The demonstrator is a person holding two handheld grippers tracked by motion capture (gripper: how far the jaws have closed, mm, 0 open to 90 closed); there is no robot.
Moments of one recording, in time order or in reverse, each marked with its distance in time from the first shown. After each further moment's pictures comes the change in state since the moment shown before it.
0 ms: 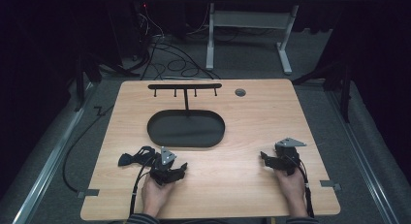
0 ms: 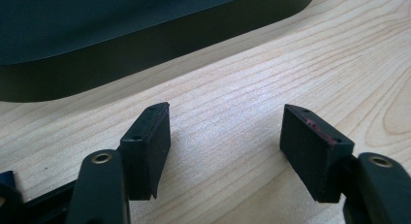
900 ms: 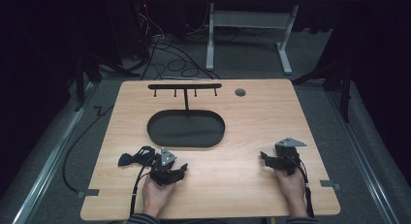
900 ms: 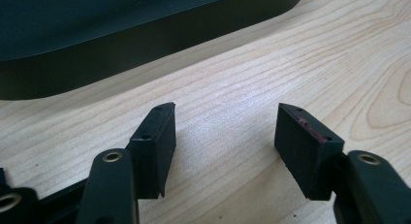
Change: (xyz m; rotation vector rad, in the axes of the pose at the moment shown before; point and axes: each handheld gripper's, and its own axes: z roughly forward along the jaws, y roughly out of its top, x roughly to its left) left arm -0.002 -0.001 -0.003 0.005 -0.024 0.004; right arm 0.000 0.000 0.000 -0.001 0.003 0.002
